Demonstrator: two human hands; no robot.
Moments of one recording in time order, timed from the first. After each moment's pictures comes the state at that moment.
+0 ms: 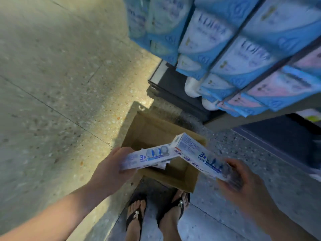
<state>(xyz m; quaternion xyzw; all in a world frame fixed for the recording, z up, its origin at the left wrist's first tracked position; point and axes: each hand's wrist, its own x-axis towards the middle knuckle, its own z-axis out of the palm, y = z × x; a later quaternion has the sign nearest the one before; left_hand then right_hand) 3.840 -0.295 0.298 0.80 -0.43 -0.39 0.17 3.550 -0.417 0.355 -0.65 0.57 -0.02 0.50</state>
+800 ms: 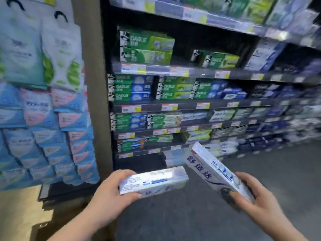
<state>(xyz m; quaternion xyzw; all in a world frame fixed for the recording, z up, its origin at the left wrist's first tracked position) 3.537 -0.322 0.723 0.48 -0.72 -0.43 0.23 3.229 -0.187 0.793 -0.51 0.76 -0.34 0.22</state>
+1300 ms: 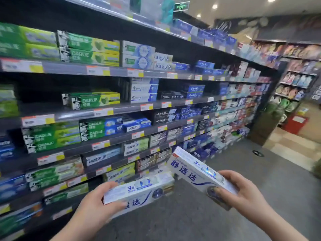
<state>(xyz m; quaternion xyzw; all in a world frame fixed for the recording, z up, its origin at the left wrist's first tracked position) 3.166 -0.277 0.820 0.41 -0.74 -0.49 0.22 2.901 -0.059 0.892 -0.45 0.80 -0.39 0.08</state>
